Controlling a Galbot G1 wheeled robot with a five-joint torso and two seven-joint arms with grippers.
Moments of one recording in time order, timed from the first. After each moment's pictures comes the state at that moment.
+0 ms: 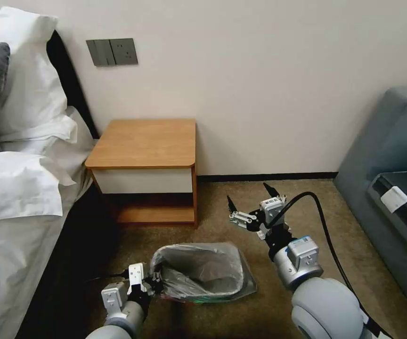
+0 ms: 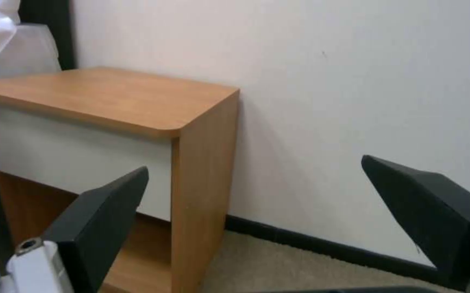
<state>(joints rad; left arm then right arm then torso) 1.73 -1.24 -0.36 -2.19 -0.66 0.44 -0.37 -1.35 1.07 0.10 2.35 0.18 -0.39 0.32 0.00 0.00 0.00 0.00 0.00</state>
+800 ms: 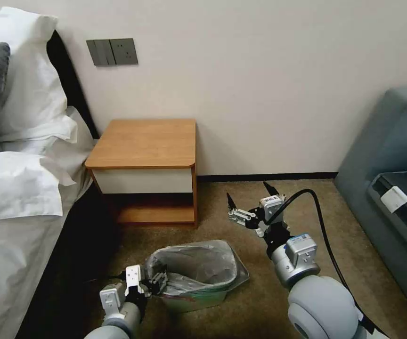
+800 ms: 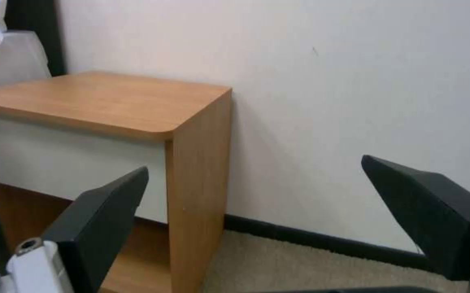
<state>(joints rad) 1.75 -1.24 -0.41 -2.21 -0.64 0.43 -0.37 -1.35 1.08 0.10 2.36 0.21 -0.39 0.37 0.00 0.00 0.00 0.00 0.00</state>
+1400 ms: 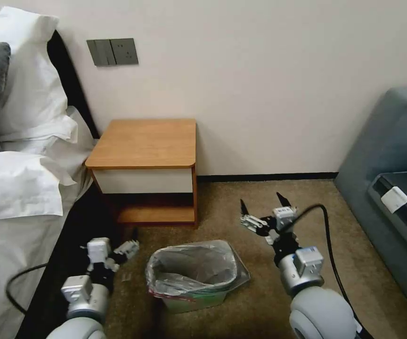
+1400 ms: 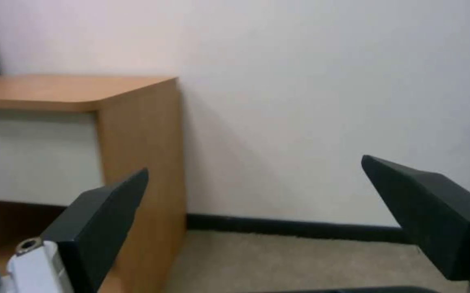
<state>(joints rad) 1.78 -1.26 -0.61 -2.19 -0.22 -0.14 -0.09 -1.59 1.21 0.29 2.16 0.10 0.03 0.26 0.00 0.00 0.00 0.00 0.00</state>
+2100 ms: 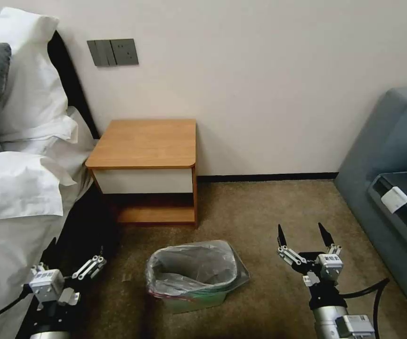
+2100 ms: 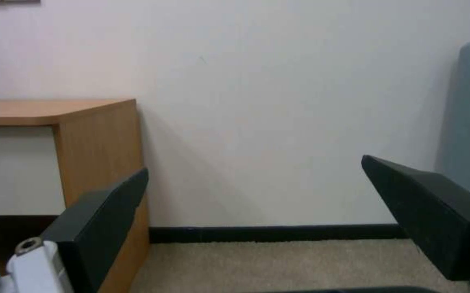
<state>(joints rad) 2.05 -1.48 -0.78 -2.31 -0.29 -0.32 0.02 -1.86 1.33 0.46 2.20 0.05 0.27 0.19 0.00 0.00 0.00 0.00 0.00</state>
